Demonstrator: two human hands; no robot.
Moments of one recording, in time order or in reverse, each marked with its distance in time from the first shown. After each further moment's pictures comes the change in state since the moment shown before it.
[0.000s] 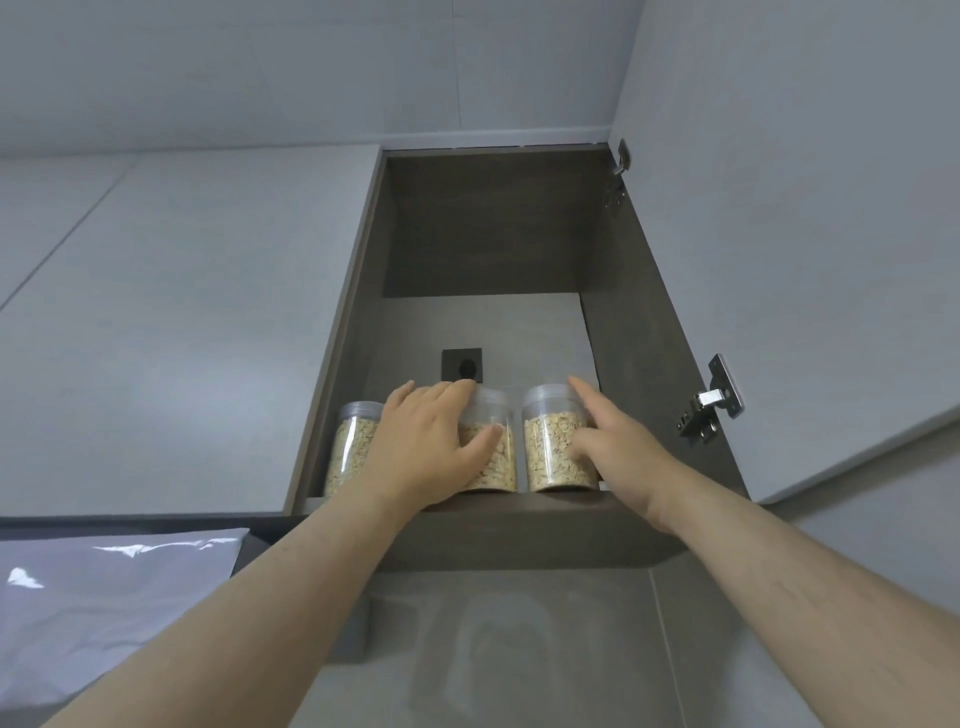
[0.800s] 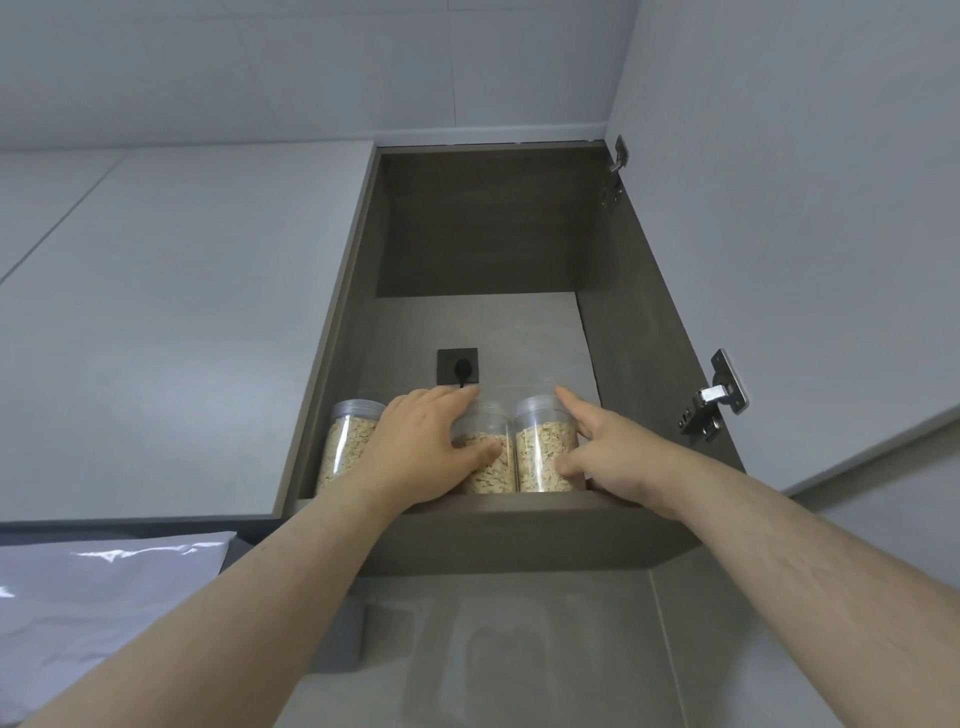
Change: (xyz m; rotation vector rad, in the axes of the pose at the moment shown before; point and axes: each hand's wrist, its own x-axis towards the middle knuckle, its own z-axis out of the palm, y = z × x) left_hand 0.008 -0.015 0.010 -0.014 -0.121 0.001; right_hand 0.010 -0.001 -0.001 -0.194 -0.130 0.081
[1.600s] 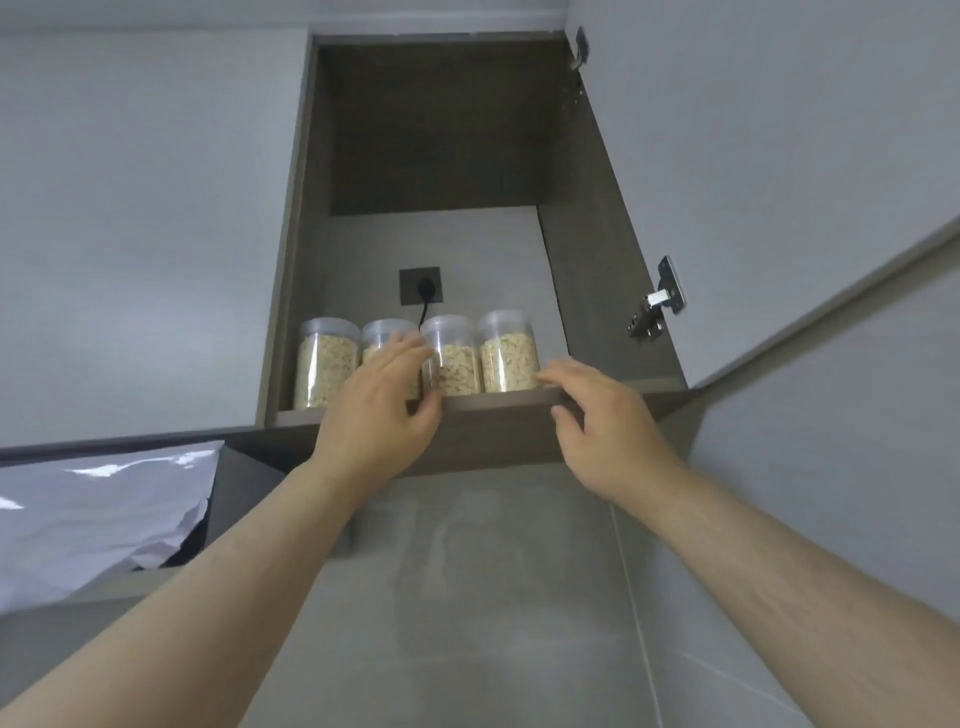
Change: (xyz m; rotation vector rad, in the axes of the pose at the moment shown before) left_hand -0.070 0.017 -0.004 -0.192 0.116 0.003; right_hand -0.088 0.023 0.035 -0.292 0.375 -0.296
